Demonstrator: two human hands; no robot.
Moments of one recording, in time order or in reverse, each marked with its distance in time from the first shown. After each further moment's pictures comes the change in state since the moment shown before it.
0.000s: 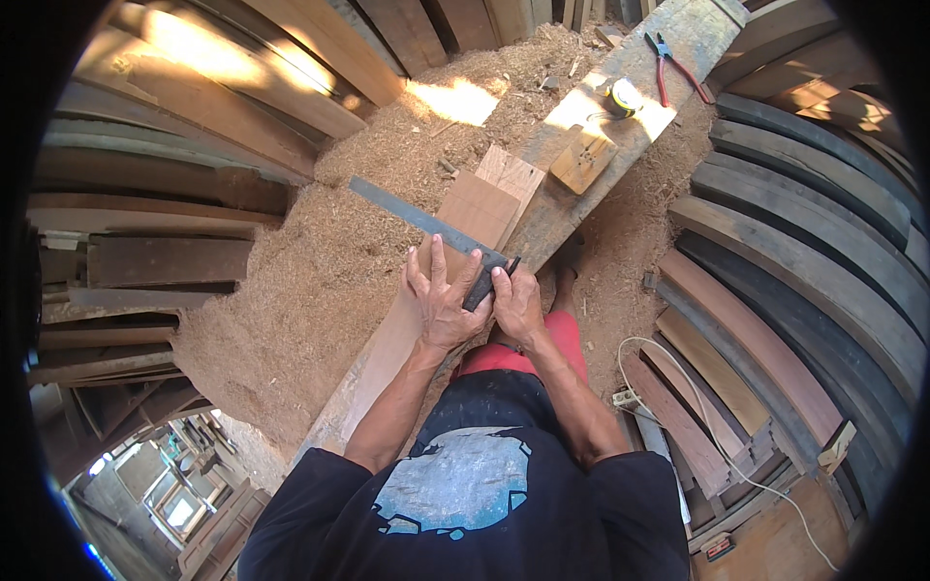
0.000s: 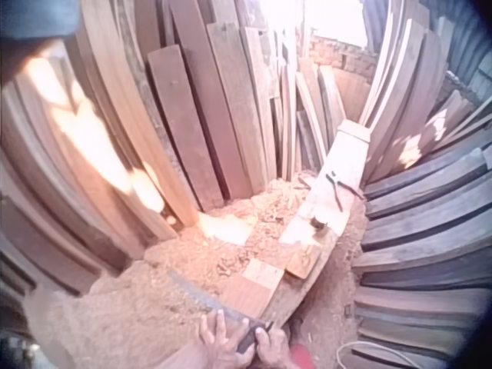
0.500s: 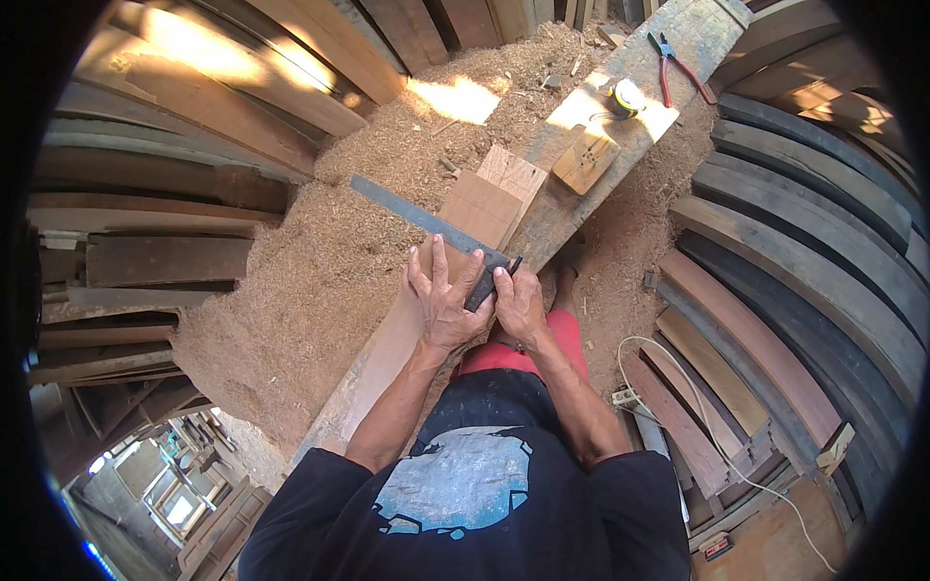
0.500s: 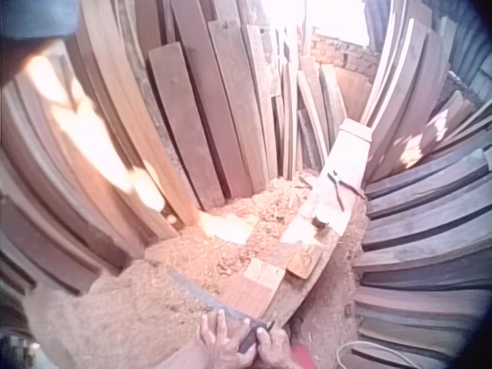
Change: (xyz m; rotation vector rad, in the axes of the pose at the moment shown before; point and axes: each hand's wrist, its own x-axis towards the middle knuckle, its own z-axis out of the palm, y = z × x) left_hand -0.001 -0.001 0.002 0.010 -0.020 -0.001; right_hand 0.002 0.017 -0.002 -0.027 -0.022 0.030
